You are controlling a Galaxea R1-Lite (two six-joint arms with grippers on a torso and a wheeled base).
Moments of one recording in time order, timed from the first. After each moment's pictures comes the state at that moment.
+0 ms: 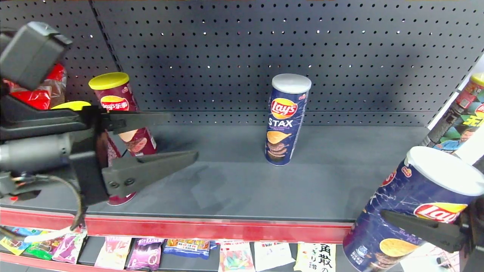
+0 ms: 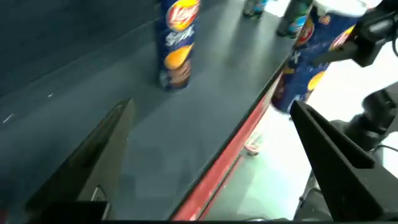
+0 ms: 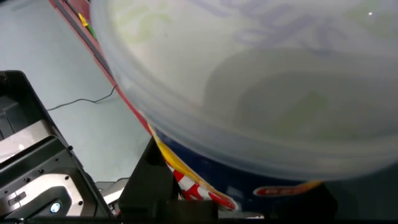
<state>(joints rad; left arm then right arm) -0.51 1.26 -0.87 -0.22 -0.50 0.05 0.41 1.01 -0.46 -0.27 0.39 -0.16</state>
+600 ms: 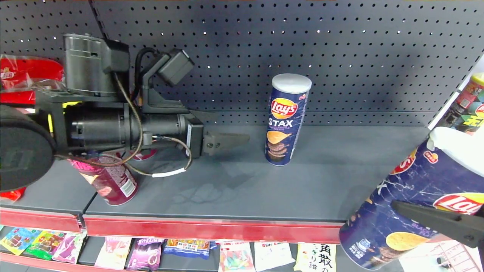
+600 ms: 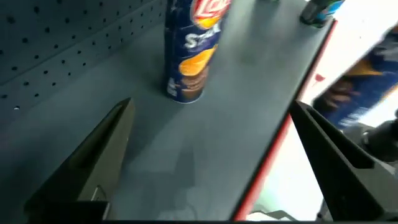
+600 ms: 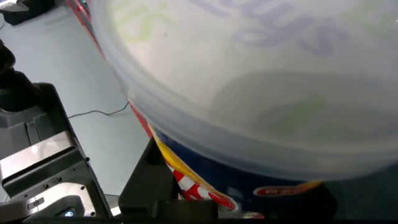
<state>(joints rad) -0.53 1.63 -1.11 -0.23 -0.48 0.06 0.44 0.99 -0.53 -0.27 0.46 -0.15</state>
